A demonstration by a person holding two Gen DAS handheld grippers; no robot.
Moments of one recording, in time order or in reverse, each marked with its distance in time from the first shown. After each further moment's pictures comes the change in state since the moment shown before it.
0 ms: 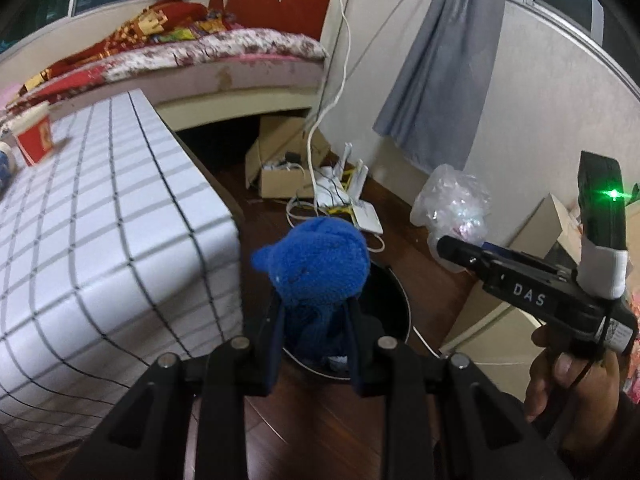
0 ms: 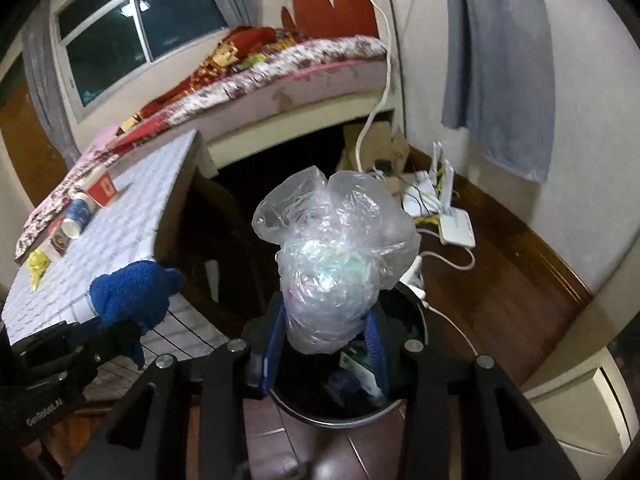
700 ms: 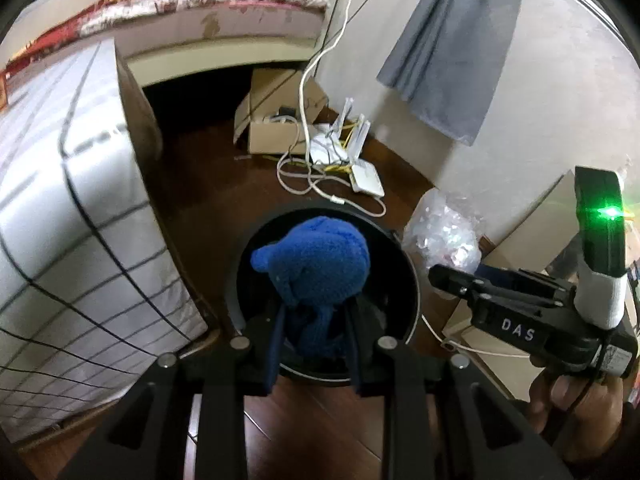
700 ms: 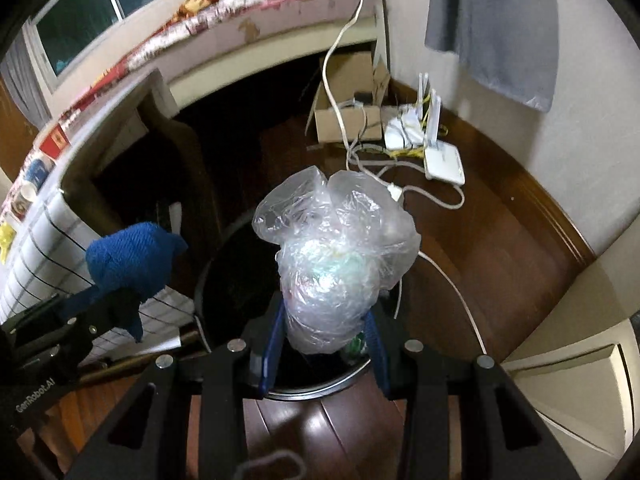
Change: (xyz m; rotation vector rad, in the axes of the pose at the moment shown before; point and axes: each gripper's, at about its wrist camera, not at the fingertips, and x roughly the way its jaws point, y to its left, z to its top) left arm 0.075 -0.011 -0.011 -0.042 0.141 -0.007; right arm 0.071 -0.042 -0.035 0.011 0.228 -0.039
